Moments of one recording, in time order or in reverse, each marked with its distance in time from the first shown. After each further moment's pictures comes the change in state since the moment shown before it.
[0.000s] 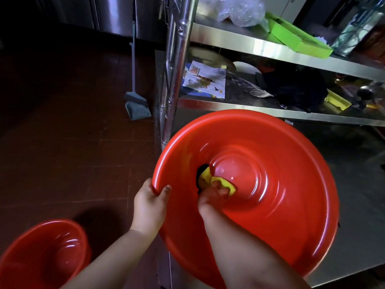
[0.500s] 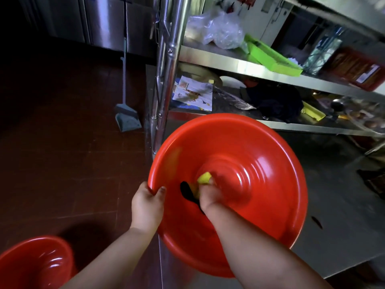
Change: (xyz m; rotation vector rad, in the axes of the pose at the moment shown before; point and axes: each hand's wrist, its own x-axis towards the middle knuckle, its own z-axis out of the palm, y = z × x) left_hand 0.007 0.008 0.011 0.023 0.024 -0.052; right_hand 0.002 -0.009 -0.053 -0.166 -0.041 -0.406
